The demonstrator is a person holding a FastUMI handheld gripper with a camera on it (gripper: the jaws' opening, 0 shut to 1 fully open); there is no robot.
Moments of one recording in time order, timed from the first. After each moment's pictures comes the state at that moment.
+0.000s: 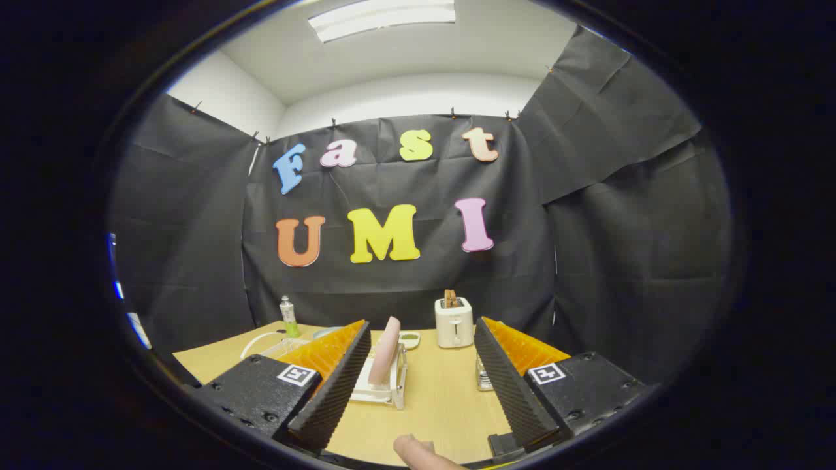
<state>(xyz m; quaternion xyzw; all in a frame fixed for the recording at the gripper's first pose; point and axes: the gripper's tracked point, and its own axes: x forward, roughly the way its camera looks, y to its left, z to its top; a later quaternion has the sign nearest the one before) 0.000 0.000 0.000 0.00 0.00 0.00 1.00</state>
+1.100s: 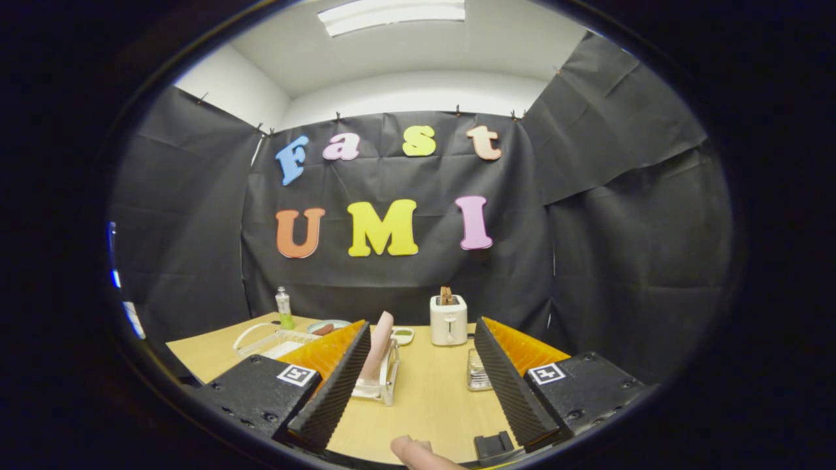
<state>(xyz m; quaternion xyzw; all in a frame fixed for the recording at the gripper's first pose) 0.008 -0.008 -0.002 -0.02 0.02 0.01 1.00</state>
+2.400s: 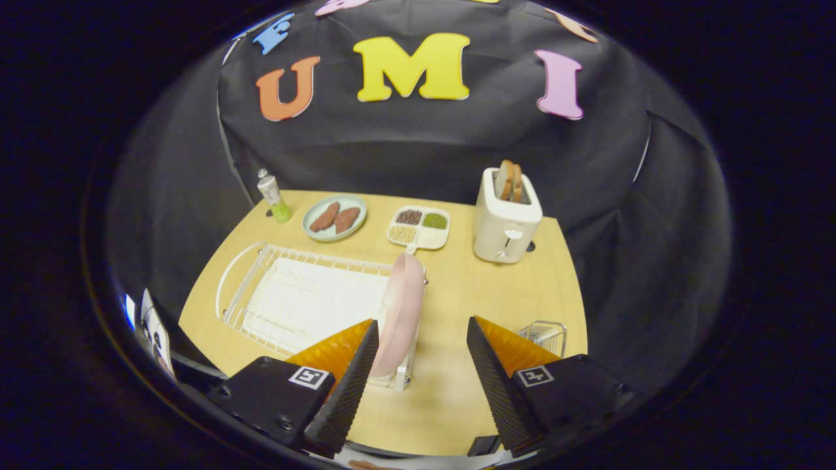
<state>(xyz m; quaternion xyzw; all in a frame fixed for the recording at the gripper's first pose) 0.243 0.055 -0.032 -0.08 0.47 0.03 0.88</state>
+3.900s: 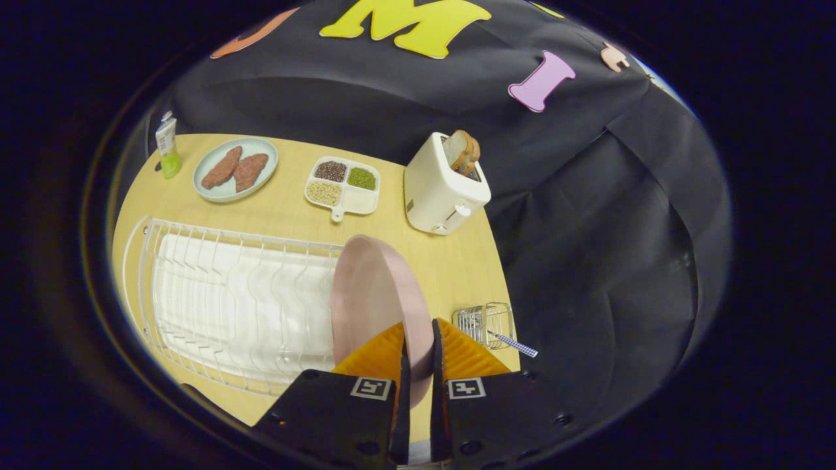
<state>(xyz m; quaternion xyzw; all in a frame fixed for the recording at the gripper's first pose) 0.273 0.084 -0.056 -0.21 0.50 -0.25 0.80</state>
